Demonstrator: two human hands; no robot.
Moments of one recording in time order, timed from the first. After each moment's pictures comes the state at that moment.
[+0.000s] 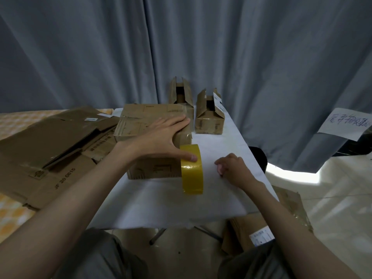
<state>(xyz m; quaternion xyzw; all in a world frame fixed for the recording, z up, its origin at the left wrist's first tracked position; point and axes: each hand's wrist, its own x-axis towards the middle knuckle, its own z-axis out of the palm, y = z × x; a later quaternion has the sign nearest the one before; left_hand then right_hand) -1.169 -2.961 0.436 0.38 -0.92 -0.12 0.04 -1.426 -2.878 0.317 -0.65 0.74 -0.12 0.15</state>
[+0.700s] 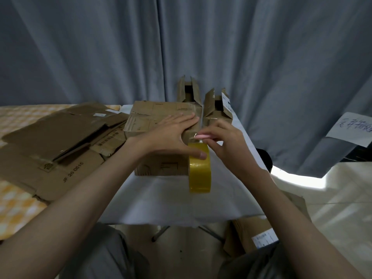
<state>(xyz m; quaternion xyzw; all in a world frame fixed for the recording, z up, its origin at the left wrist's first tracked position) -1.168 -2.960 0.436 0.39 -0.91 -0.11 0.06 -1.362 -2.871 0.419 -0.77 0.50 -0.40 0.01</state>
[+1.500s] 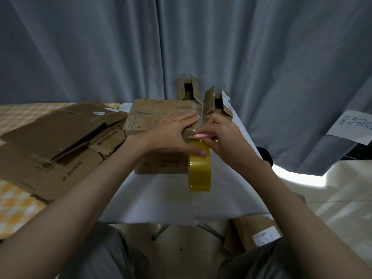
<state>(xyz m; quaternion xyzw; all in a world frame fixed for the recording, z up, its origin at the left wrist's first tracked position) -1.170 -2.966 0.431 0.38 -0.92 -0.12 0.07 -1.353 -2.872 0.442 -0.79 0.55 -0.28 0.01</state>
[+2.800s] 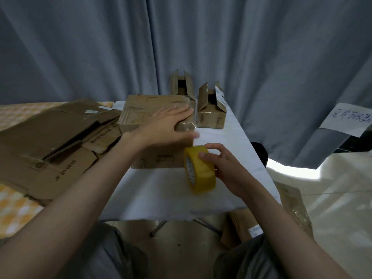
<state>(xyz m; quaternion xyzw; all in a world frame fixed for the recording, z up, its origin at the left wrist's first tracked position) -1.177 -2.975 0.425 0.38 -0.92 -0.08 0.10 -1.364 -2.842 0.366 -0.39 0.56 -0.47 0.56</state>
